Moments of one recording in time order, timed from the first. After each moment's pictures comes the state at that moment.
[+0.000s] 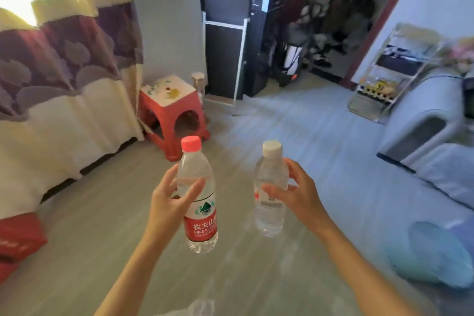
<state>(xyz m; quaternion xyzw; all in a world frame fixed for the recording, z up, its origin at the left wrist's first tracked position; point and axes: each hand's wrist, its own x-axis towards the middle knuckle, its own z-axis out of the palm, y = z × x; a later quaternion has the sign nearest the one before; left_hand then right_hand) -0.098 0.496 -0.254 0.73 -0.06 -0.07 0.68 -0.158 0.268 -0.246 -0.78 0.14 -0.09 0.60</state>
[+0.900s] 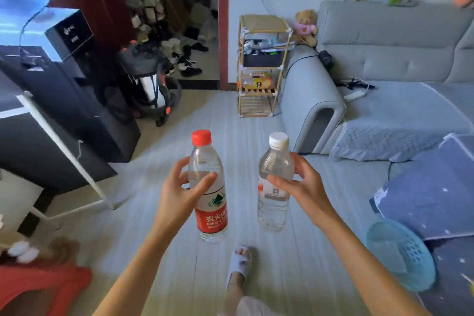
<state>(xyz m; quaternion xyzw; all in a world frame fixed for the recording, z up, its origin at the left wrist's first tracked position) 0.334 -0.074 -0.249 0.71 -0.28 -0.27 0.59 0.150 -0.213 -0.247 -0.67 0.37 -0.30 0.57</state>
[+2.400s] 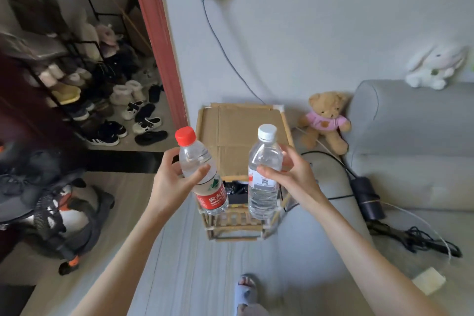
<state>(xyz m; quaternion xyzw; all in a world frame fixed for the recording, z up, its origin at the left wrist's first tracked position) 0.802 -1.123 -0.246 0.74 -0.28 -0.26 0.55 0.617 -1.269 -0.235 -0.70 0.38 -0.24 0.56</state>
